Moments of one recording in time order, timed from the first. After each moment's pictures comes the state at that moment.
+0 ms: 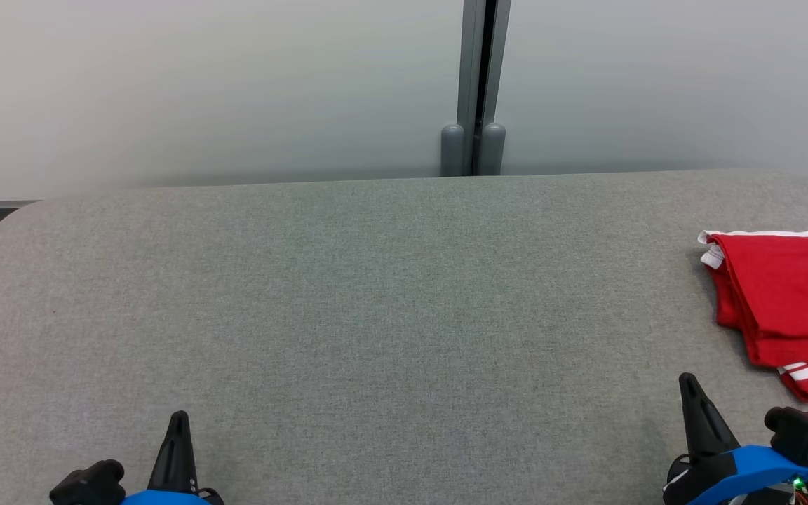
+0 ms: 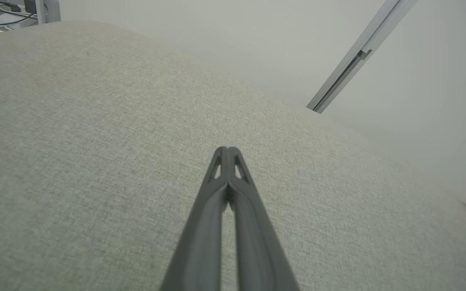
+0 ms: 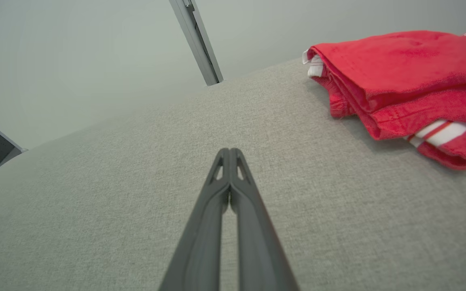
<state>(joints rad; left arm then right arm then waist) 0.02 0.07 0.00 0.42 -0.47 -0.12 -0.19 -0.05 -0.07 -0.07 0.37 0.37 0.13 -0.13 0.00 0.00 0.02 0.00</state>
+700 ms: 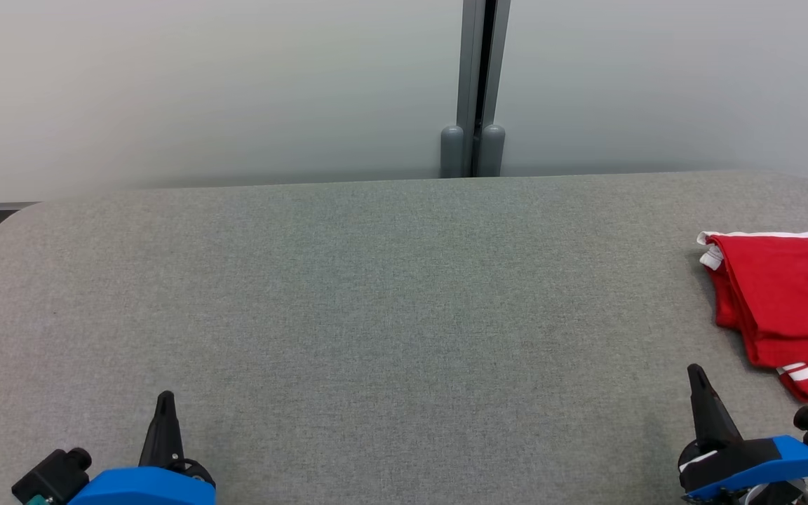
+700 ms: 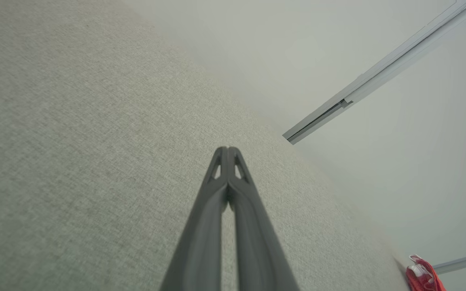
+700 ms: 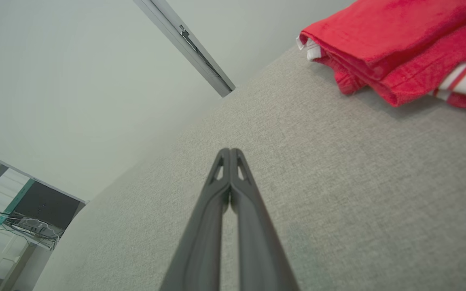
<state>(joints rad) -0.02 0.06 0.03 0.37 -0.78 -0.12 -0.11 -0.06 -0.07 -0.08 0.34 0.71 0.13 -0.06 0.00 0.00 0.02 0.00</state>
